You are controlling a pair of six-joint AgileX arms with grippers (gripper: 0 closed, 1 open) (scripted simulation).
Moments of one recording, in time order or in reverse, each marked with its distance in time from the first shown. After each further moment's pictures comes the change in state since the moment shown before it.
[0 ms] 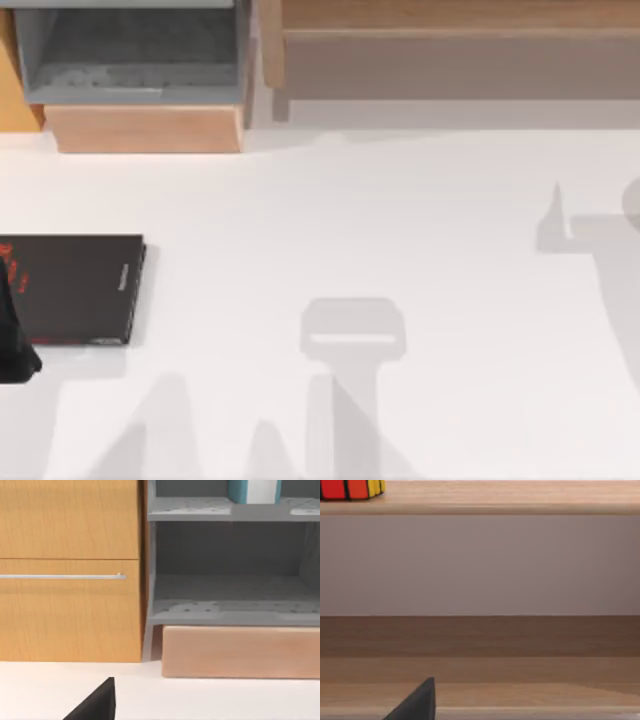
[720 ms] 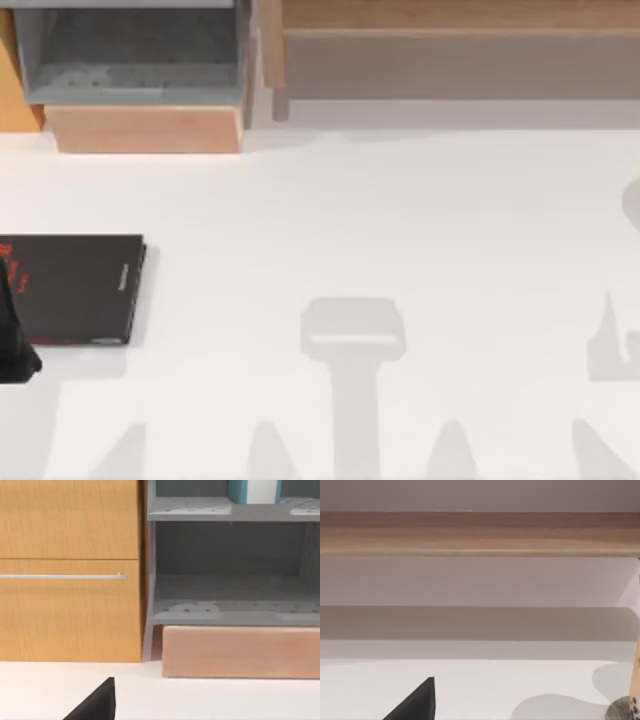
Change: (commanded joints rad) left arm 0.000 0.000 0.000 0.000 0.000 0.000; right arm -0.161 -0.699 -0.686 -0.015 -0.182 -0.009
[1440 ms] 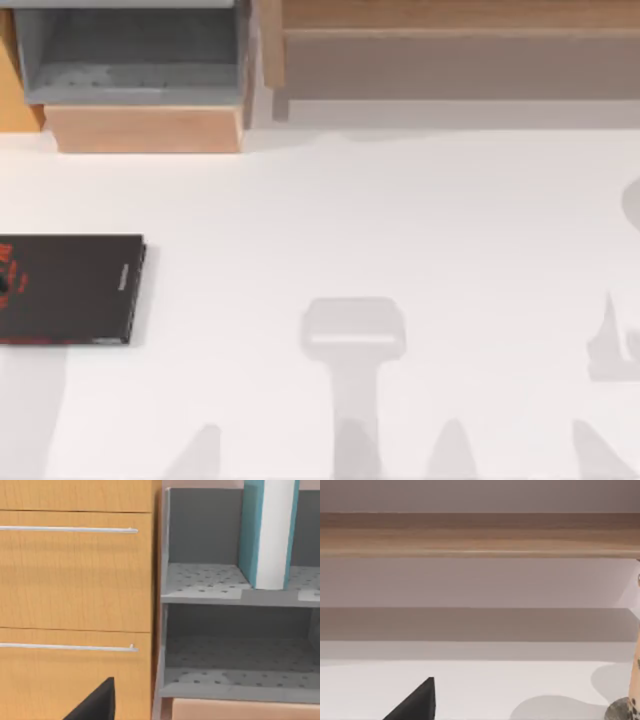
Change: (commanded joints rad) left arm -0.015 0.285 0.223 0.124 -0.048 -0.006; right arm 0.000 0.000 0.000 0.000 0.000 0.000
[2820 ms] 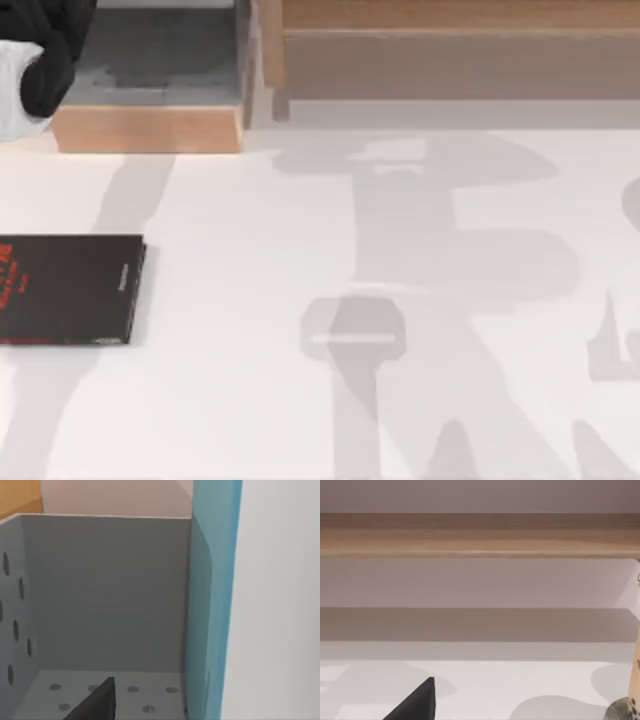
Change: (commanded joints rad) left arm -0.187 1.616 1.025 0.526 -0.116 -0.006; right arm 0.000 0.000 0.000 0.000 0.000 0.000
